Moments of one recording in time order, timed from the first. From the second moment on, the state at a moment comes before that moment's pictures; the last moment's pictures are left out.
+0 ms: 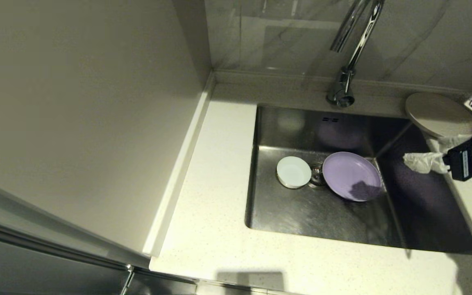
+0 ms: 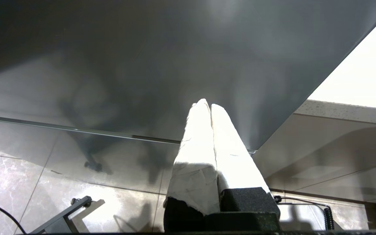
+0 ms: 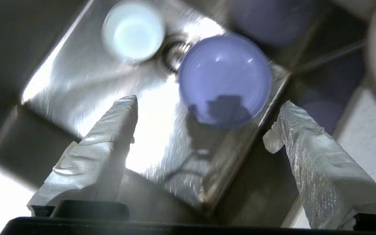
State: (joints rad) left arm 0.00 0.00 0.00 0.00 0.02 -0.03; right arm -0.14 1.42 -0.99 -0.03 0.31 -0.38
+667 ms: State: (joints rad) left arm 0.00 0.00 0.00 0.00 0.02 -0.03; right arm -0.06 1.54 -0.98 -0.25 0.28 -0.41
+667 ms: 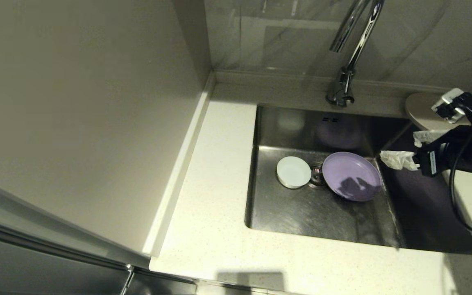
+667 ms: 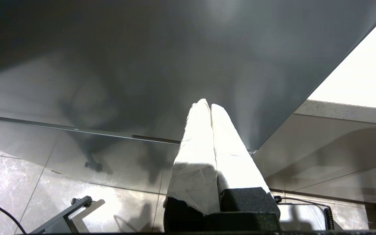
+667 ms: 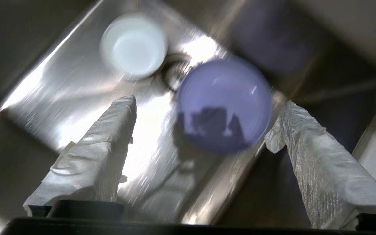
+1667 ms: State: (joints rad) left arm 0.00 0.00 0.00 0.00 0.02 -0.03; right arm 0.03 2.04 -1.05 -0.62 0.28 -0.57
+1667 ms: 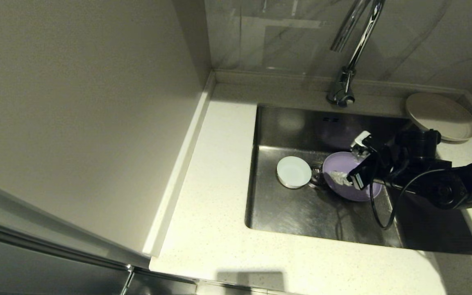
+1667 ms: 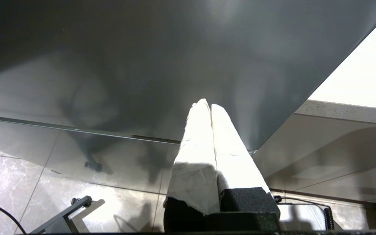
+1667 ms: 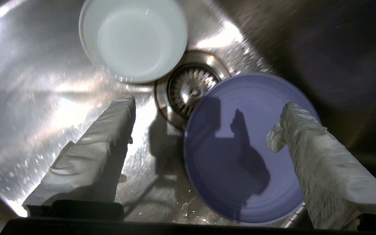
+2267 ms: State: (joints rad) left arm 0.00 0.00 0.00 0.00 0.02 -0.03; right arm 0.04 2.18 -1.08 -0.66 0.27 -0.61
